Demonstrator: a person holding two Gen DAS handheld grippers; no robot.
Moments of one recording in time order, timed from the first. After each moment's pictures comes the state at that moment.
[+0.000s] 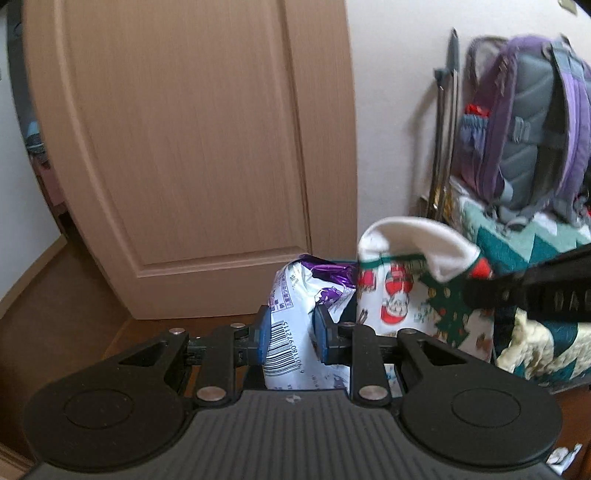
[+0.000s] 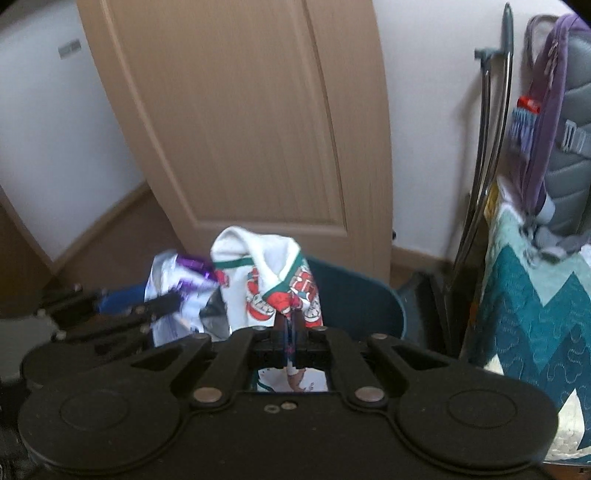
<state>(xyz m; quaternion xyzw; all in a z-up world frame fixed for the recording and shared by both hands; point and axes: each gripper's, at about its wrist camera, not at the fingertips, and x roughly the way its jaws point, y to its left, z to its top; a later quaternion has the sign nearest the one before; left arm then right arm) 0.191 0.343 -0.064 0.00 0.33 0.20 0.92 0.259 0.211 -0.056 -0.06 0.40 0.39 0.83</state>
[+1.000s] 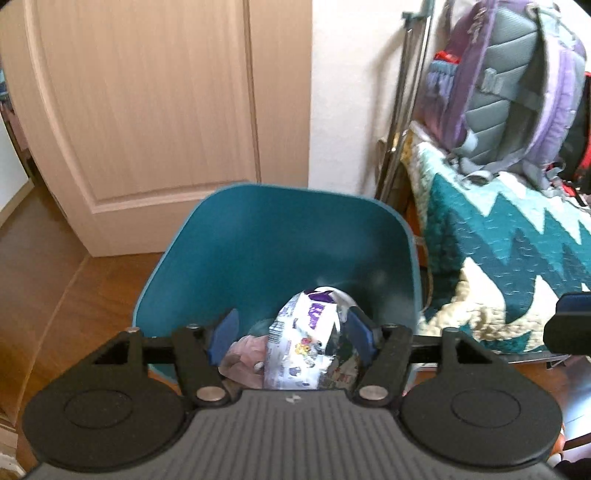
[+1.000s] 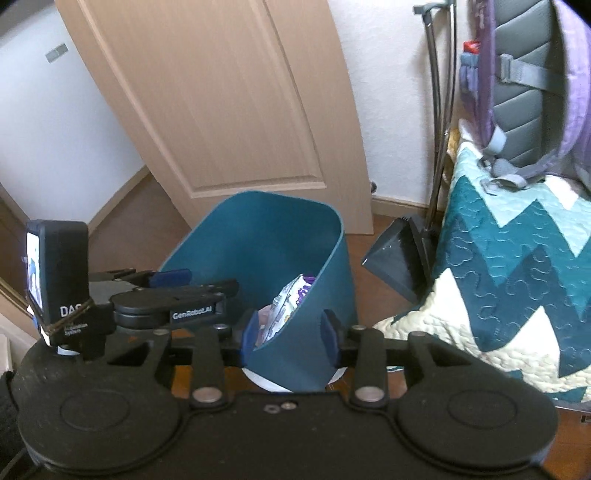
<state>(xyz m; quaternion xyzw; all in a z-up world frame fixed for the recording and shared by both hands) 0.203 0.289 -0.078 -0.06 0.41 0.15 0.90 0.231 0.094 -0.042 -0.01 0.43 0.38 0.82</state>
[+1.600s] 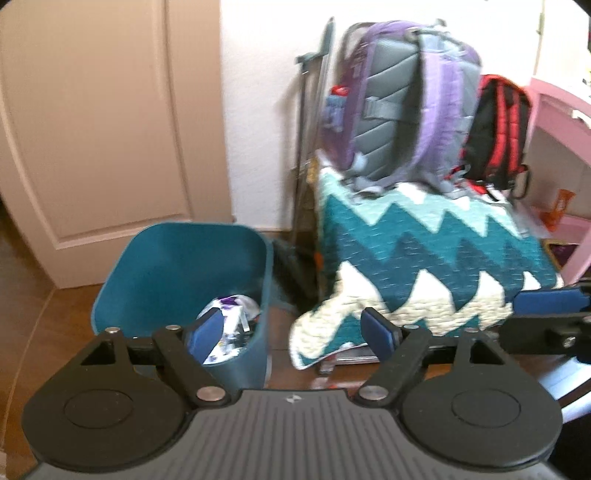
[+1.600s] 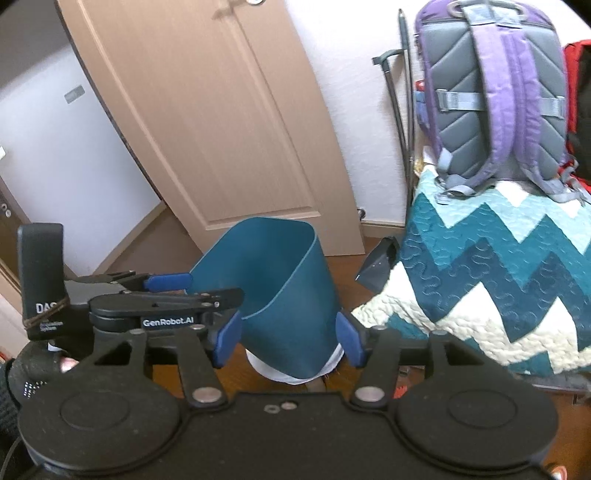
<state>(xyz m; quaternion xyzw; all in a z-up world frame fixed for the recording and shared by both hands) 0.147 0.175 -0.001 -0.04 0.37 0.07 0.92 0.176 -0.028 0.003 0.04 0.39 0.39 0.83</state>
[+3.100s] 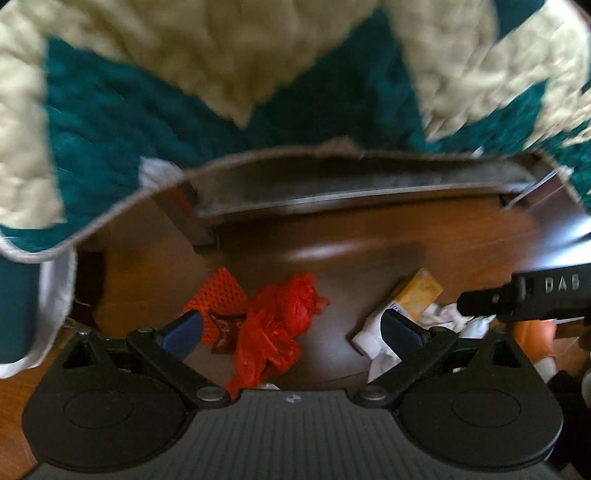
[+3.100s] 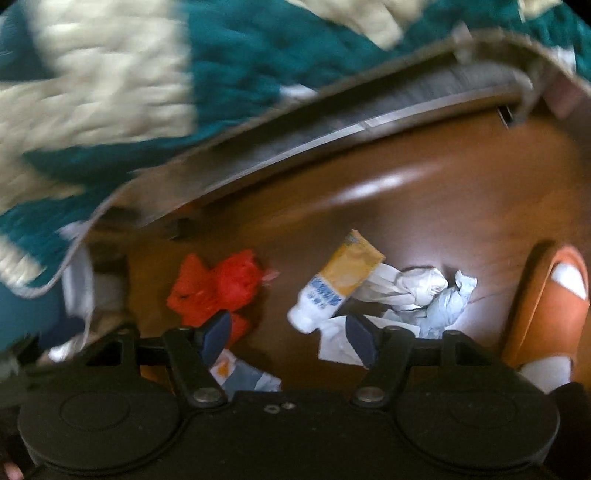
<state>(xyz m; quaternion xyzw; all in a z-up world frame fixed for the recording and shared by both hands) 0.308 0.016 -0.375 -0.02 0.60 -0.01 0.80 0.319 -0.203 -0.404 0.18 0.68 0.07 0.71</state>
